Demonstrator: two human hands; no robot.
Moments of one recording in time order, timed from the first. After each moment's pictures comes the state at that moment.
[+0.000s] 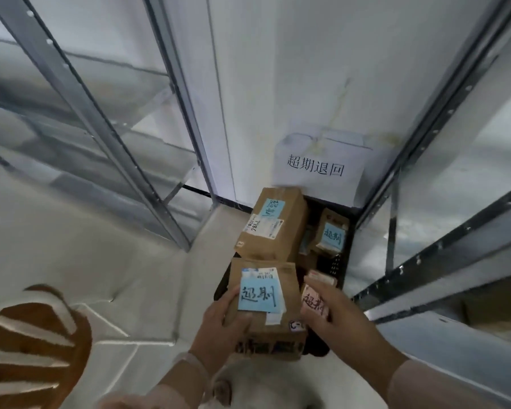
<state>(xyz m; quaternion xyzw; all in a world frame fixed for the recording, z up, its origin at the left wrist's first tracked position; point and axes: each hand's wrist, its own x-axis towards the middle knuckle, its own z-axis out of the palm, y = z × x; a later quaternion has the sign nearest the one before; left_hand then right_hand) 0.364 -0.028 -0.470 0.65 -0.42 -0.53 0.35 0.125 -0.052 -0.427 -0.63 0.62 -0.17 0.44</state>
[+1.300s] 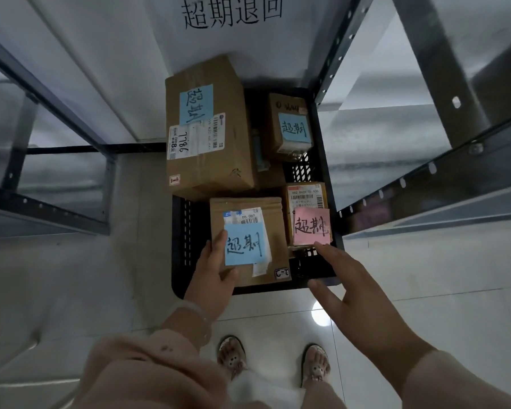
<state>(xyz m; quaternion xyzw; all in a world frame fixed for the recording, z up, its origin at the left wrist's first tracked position) 0.397 -0.147 -0.702 0.54 -0.63 -0.54 0.08 0.190 -0.019 -0.599 -0.44 0.80 -0.20 0.35</state>
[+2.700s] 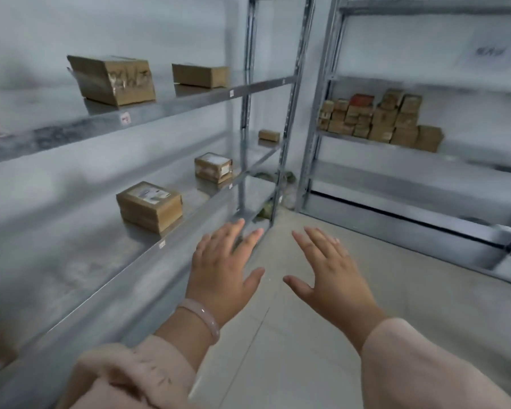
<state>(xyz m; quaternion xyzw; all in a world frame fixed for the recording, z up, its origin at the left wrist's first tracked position) -0.115 0.306 -0.249 -0.09 -0.96 -0.14 0.23 -0.138 0.519 -0.245 -0.21 0.96 -0.13 -0.15</state>
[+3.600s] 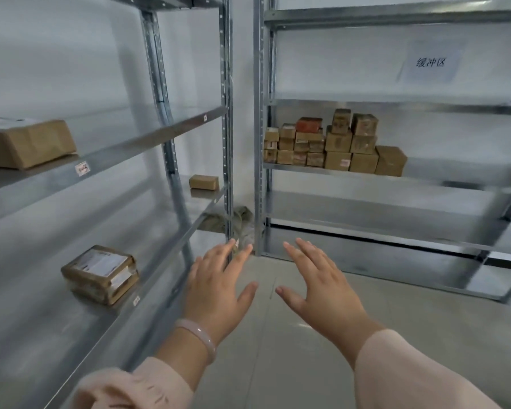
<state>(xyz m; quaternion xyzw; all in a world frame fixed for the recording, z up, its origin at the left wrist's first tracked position) -0.603 0.424 -0.248 -0.16 -0.95 -0.15 0.22 -0.573 0.634 -0.236 -0.10 0.96 -0.18 -0.17</state>
